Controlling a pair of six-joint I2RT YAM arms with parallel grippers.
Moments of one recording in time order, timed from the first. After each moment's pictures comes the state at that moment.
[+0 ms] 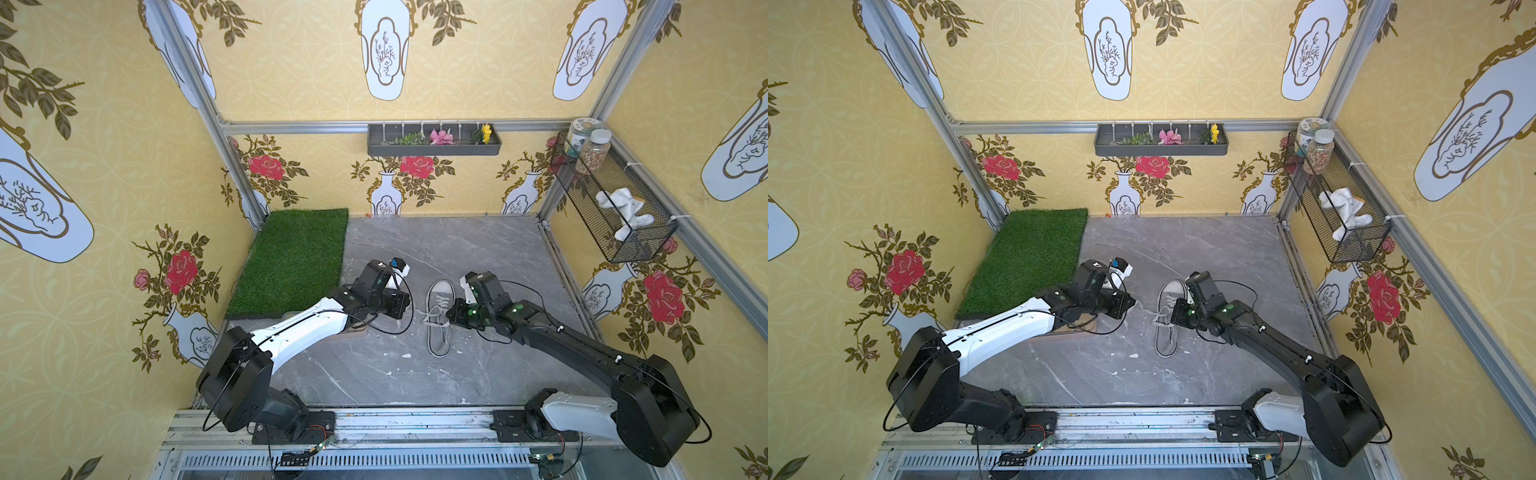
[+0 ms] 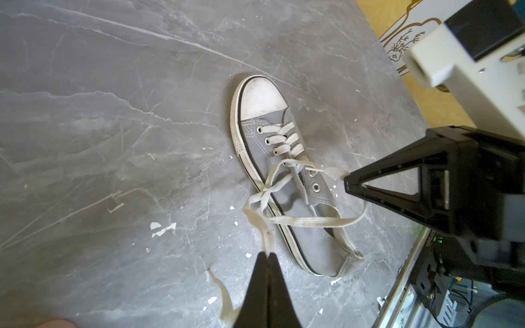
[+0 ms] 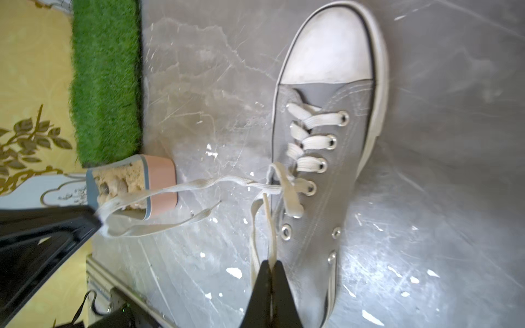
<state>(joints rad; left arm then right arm) -0.72 1.47 0.96 -0.28 0.25 -0.34 0.52 1.27 0.75 -0.39 -0.29 0.66</state>
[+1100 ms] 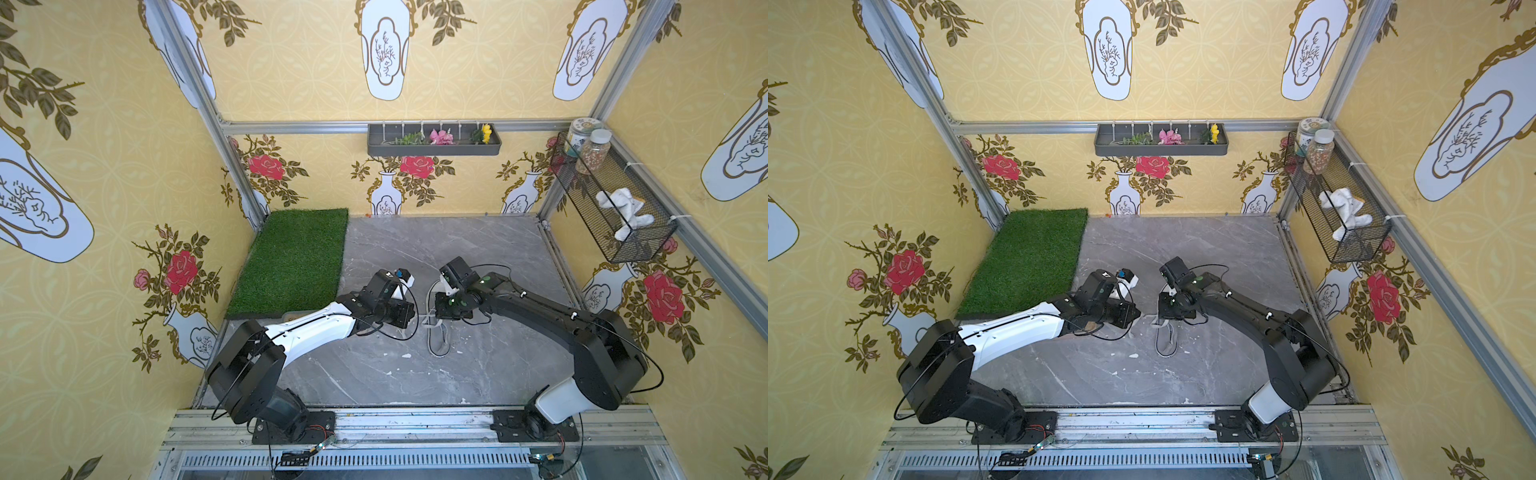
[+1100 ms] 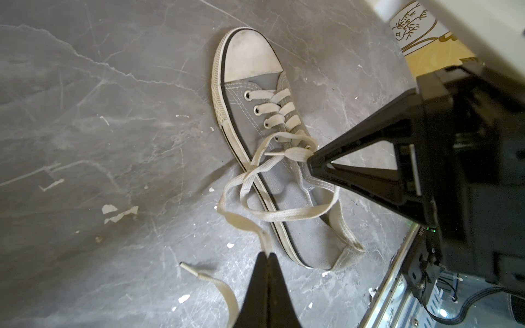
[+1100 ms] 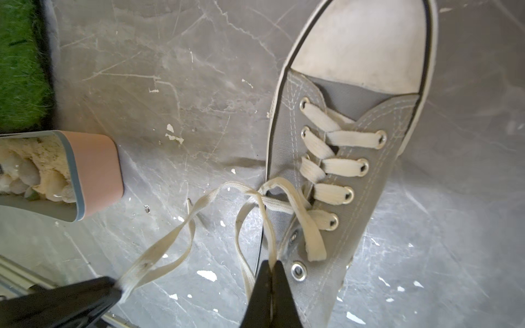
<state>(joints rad) -0.77 1.51 0.90 -0.22 0.28 -0.41 0.62 1.57 1.09 -0.70 -0.11 0.59</state>
